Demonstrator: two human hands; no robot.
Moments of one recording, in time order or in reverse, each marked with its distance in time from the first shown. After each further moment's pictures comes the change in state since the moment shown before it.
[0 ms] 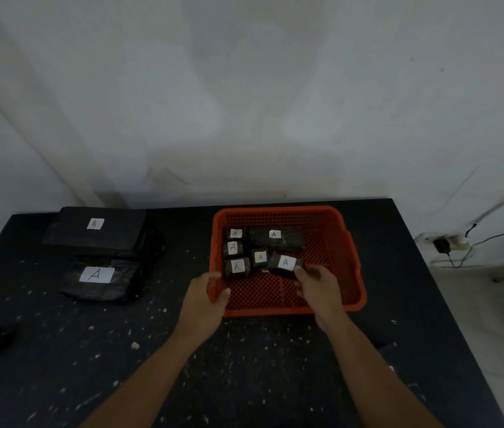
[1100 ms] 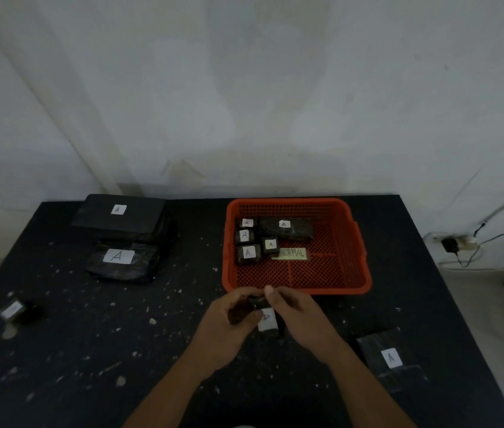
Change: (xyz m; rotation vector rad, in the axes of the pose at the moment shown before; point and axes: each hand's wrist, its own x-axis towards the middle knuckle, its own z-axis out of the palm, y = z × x) left_hand -0.092 0.009 -0.010 -0.291 -0.227 0.224; right_hand -0.116 0.004 0.006 -0.245 -0.532 -0.294
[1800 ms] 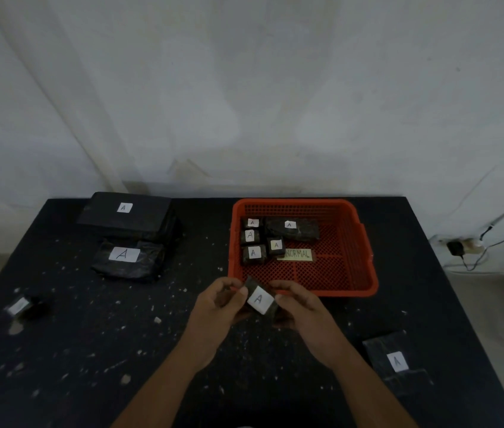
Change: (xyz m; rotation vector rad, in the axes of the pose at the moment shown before) left_hand 0.010 -0.002 -0.015 -0.431 0.179 -0.234; right_hand 0.004 0.003 0.004 0.376 0.010 0.115
